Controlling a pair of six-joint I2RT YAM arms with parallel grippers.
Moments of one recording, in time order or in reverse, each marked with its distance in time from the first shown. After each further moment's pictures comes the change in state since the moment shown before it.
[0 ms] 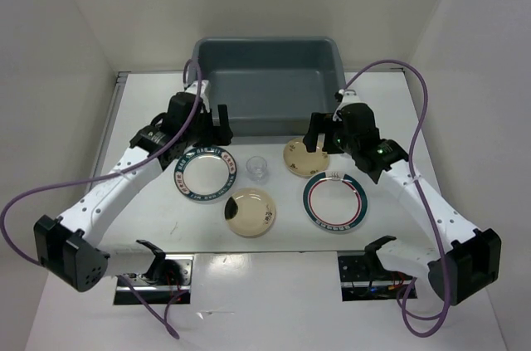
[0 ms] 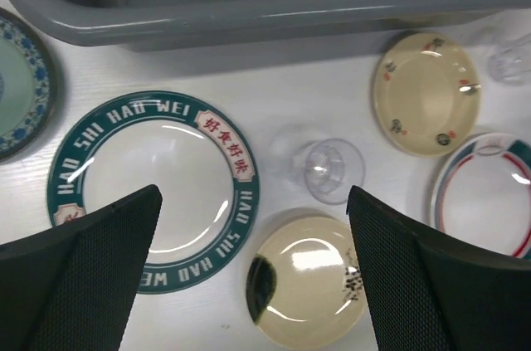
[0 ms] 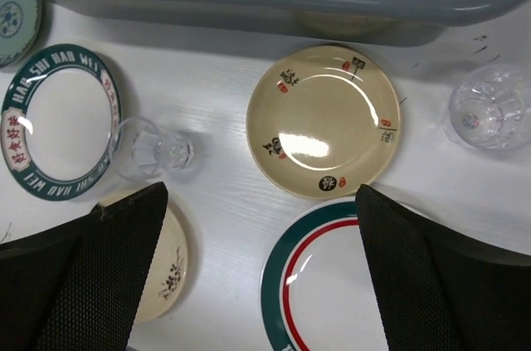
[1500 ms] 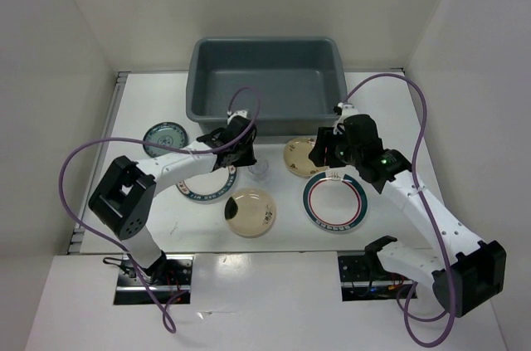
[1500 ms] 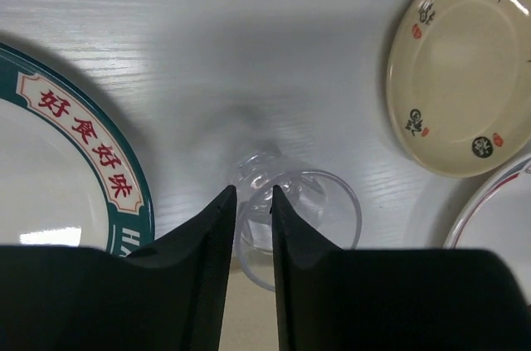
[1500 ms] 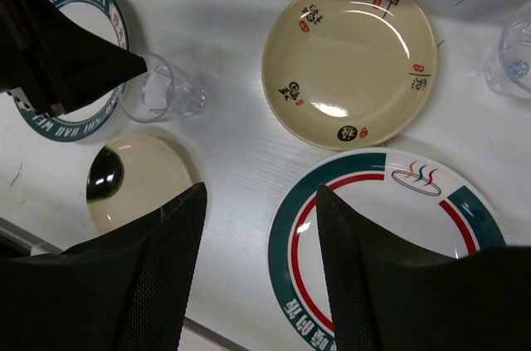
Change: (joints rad) left arm -0.175 0.387 -0.105 0.288 -0.035 -0.278; right arm -0.002 -0.082 -0.086 -0.061 -0.111 0.002
